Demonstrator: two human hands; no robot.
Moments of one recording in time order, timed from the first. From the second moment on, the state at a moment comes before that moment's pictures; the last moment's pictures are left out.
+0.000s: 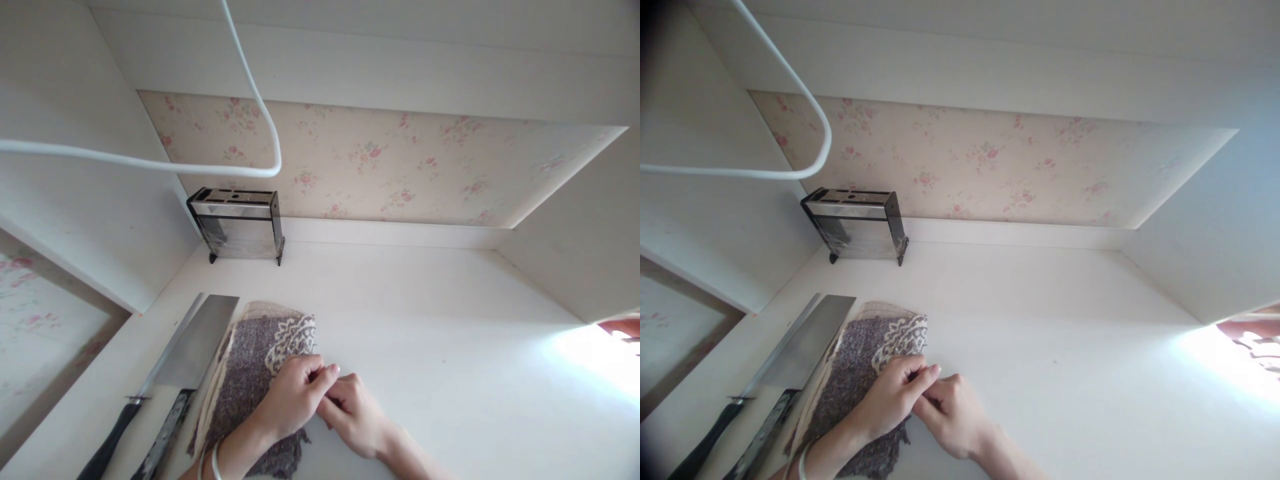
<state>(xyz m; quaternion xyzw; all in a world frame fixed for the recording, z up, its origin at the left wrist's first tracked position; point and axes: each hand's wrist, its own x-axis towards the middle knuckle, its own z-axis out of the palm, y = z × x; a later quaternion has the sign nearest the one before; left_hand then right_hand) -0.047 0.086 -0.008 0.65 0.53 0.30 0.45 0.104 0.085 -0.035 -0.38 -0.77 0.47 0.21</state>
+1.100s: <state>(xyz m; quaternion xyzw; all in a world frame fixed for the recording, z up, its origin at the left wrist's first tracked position) -0.047 0.089 -0.009 0.62 0.53 0.31 0.49 0.103 0.085 -0.029 -0.38 -0.78 0.46 0.21</state>
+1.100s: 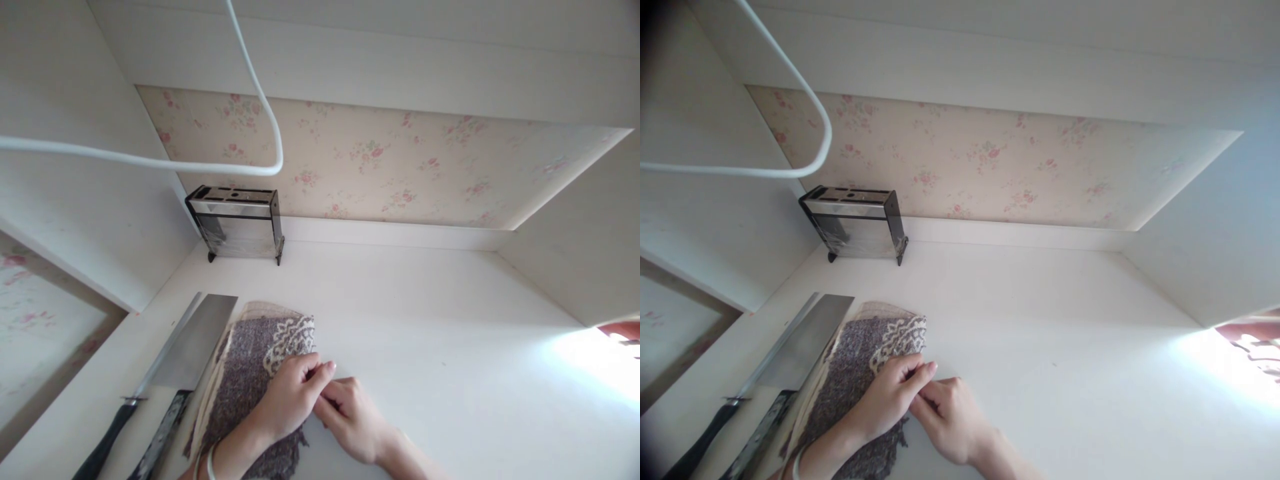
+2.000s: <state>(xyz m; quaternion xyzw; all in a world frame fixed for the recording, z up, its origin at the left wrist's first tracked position) -0.047 0.088 -0.007 0.62 0.52 0.31 0.49 0.101 0.084 -0.028 -0.38 -0.78 0.45 0.21</state>
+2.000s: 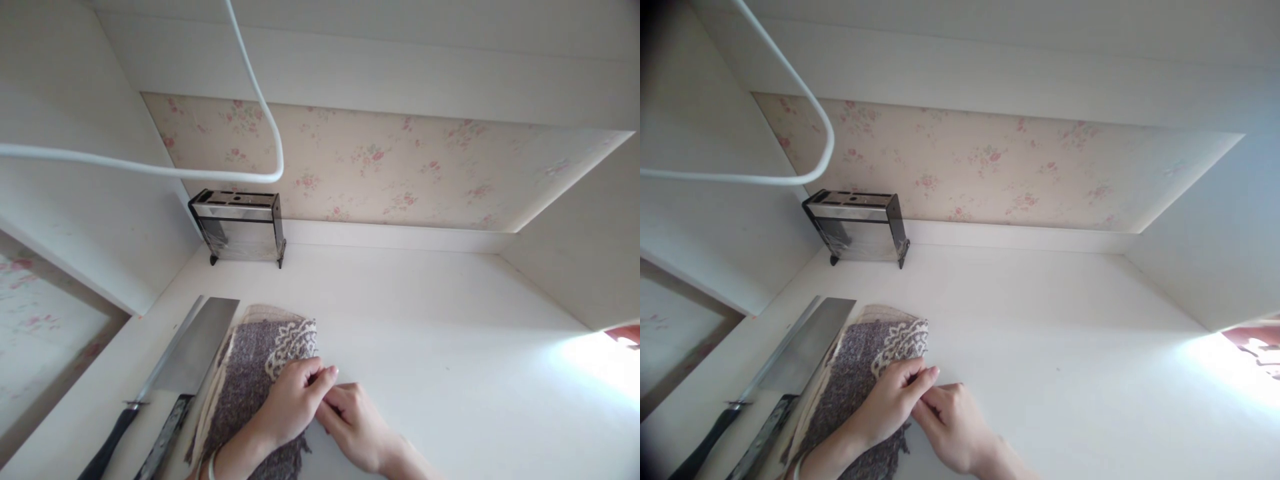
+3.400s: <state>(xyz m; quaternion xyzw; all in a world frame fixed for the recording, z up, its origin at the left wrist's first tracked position) -0.046 0.089 -0.007 0.64 0.53 0.31 0.46 0.103 0.084 -0.035 -0.39 -0.80 0.41 0.20</state>
